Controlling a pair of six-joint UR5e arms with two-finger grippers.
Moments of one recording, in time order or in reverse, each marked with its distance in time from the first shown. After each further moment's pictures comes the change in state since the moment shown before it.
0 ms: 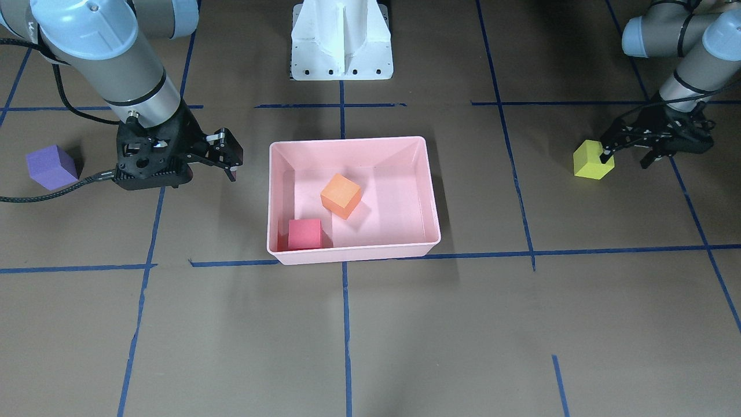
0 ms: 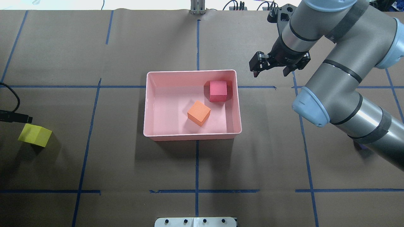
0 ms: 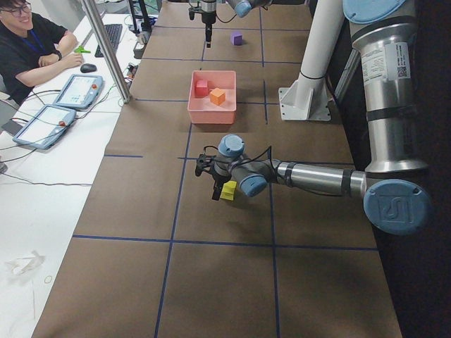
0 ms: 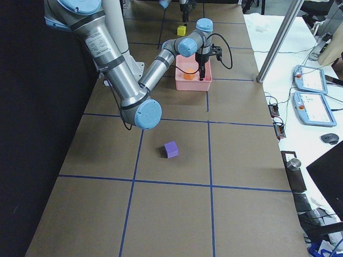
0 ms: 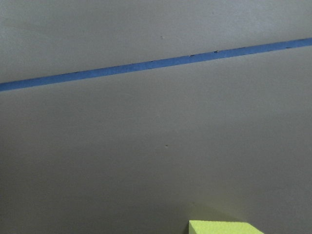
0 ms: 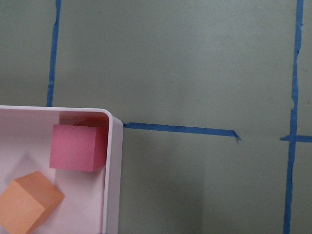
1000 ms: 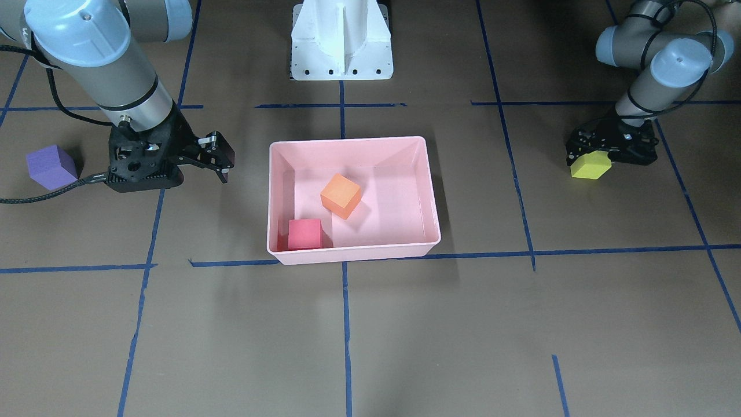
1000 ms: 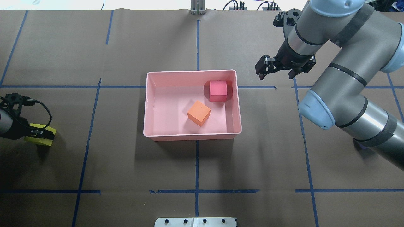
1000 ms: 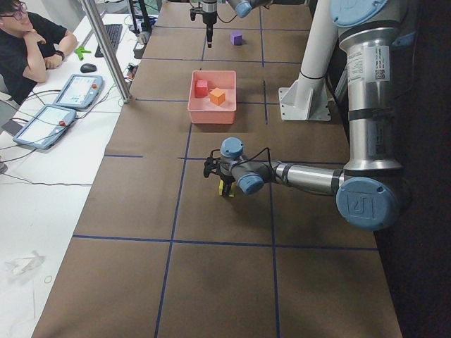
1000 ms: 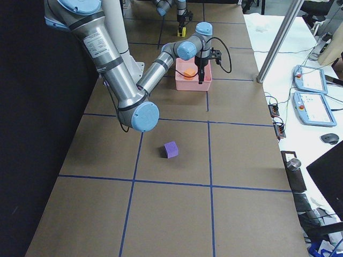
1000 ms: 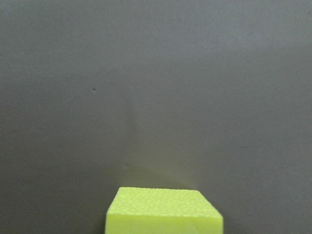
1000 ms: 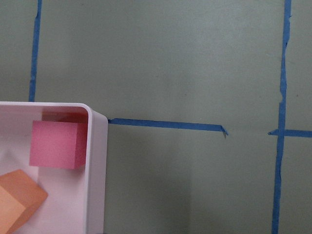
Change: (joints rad) left arm 0.128 -0.074 0.072 0.047 -0.013 -0.043; right arm 0.004 -0.036 0.006 0.008 0.000 -0.009
